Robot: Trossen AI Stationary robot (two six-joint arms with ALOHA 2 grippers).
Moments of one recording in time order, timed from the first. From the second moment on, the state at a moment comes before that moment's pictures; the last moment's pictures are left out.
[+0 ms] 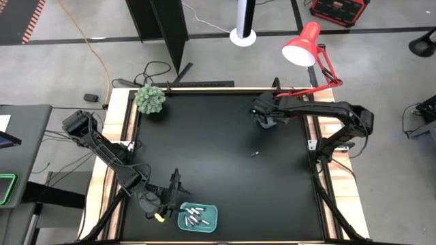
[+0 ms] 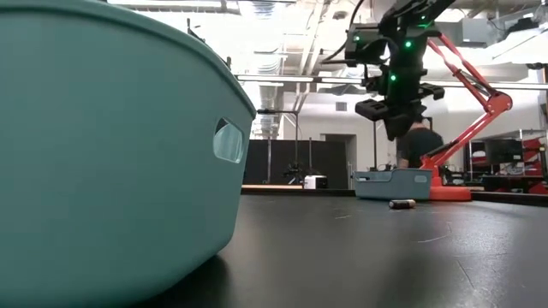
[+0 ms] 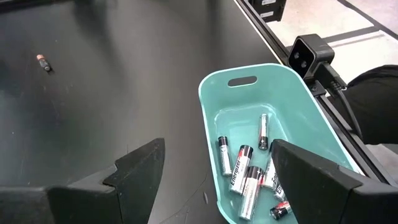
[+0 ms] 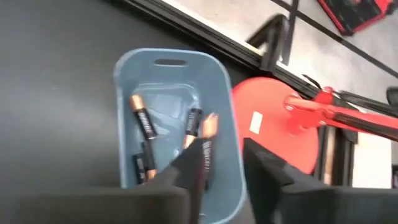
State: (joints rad) left arm -0.77 1.40 0.70 0.12 -0.50 -0.23; right arm -0.36 1.49 1.09 -0.93 0.68 0.68
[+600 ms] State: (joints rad) left arm -0.77 1.40 0.70 0.13 -0.50 -0.23; right arm -0.03 1.49 1.09 -0.83 0.29 -0.25
